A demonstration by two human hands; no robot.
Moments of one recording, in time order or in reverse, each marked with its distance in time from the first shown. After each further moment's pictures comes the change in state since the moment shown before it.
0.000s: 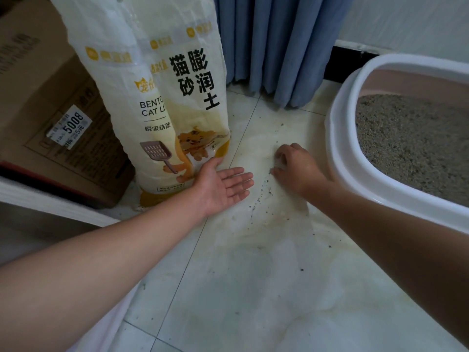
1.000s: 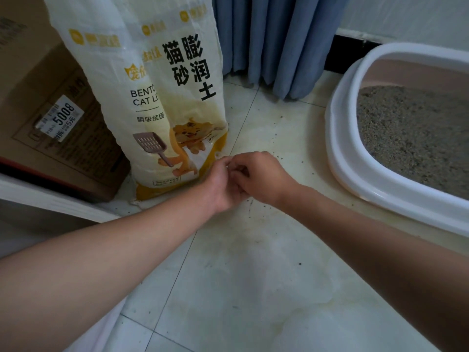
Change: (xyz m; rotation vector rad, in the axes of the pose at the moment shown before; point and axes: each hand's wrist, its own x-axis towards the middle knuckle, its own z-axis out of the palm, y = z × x) left_hand 0.001 -0.014 0.021 0.023 -0.022 -0.030; right_hand -0.039 -0.082 -0.004 0.218 -0.064 -0.318
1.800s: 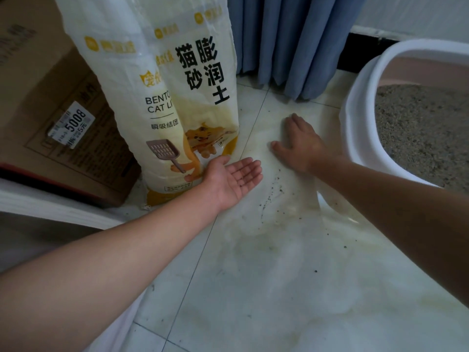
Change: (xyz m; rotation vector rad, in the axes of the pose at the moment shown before) left_hand 0.007 0.019 -0.017 -0.258 0.016 0.011; right_hand 0.051 0.096 -0.023 -0.261 0.016 0.308
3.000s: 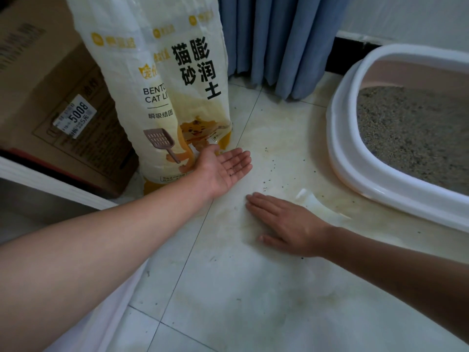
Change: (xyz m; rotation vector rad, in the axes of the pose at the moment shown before) left_hand -0.014 0.001 0.008 0.001 0.006 0.078; right_hand -0.150 0.007 0.048 -0.191 -0.198 -0.716
